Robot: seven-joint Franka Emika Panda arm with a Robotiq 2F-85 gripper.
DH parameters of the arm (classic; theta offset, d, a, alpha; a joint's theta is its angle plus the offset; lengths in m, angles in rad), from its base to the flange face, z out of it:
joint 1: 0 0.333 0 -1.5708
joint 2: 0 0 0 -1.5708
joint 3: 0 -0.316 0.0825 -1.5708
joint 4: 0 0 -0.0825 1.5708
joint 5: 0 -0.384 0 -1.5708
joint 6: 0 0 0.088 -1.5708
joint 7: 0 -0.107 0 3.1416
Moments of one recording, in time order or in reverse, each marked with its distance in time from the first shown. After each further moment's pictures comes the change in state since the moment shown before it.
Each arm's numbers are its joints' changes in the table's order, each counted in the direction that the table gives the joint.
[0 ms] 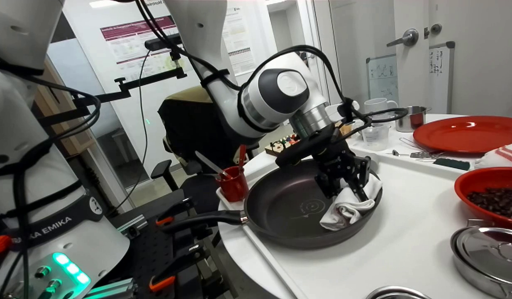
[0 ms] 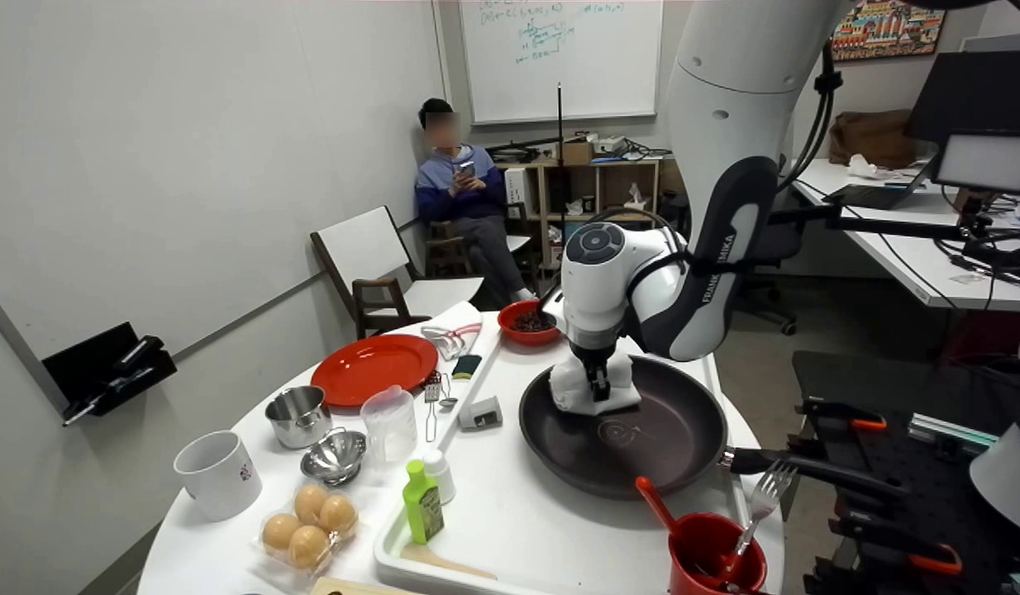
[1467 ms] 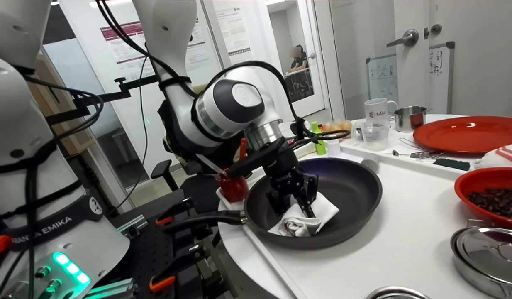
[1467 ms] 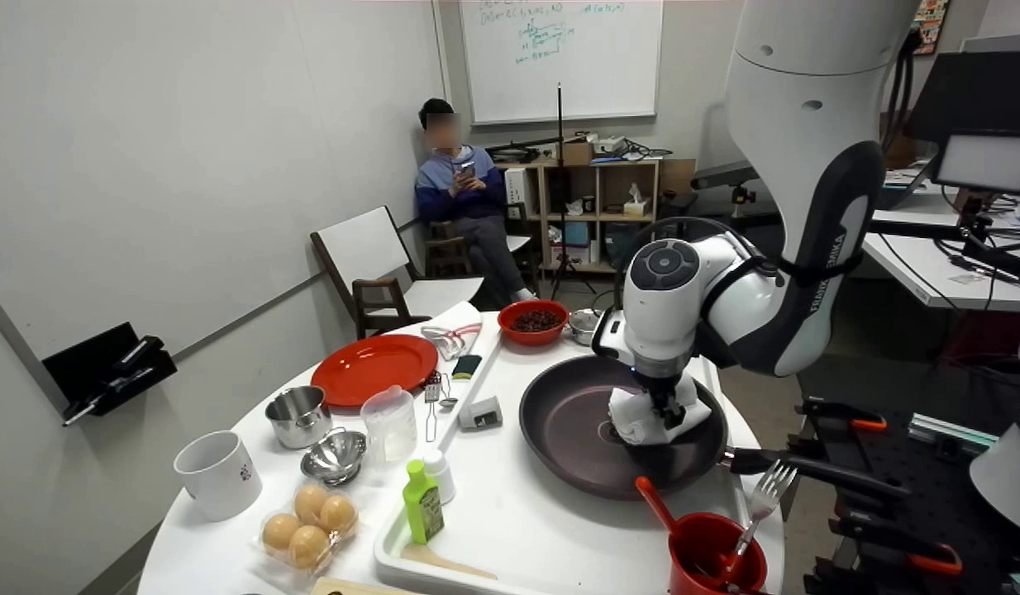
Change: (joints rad) arm 0.240 -0.077 0.153 -0.283 0.111 0.051 0.005
